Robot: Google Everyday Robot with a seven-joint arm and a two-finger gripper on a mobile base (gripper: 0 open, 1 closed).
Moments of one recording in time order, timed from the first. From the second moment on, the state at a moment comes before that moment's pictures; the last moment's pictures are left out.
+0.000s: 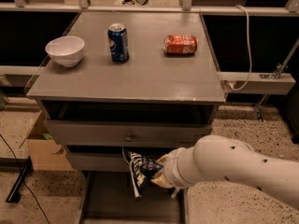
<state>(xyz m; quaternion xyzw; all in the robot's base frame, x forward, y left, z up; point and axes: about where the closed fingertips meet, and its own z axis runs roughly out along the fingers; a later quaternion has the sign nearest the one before) 0.414 -0.023 0.647 -0.57 0.76 0.13 0.27</state>
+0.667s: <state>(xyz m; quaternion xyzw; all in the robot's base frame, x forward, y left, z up) 0.404 -0.019 0.589 -0.55 0.78 0.12 0.27</state>
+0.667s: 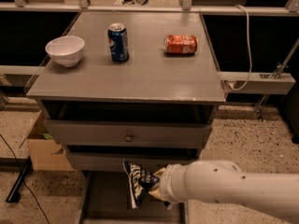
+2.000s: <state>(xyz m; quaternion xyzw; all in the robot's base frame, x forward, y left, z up) 0.393 0.040 0.466 -0.51 0.81 0.16 0.25</state>
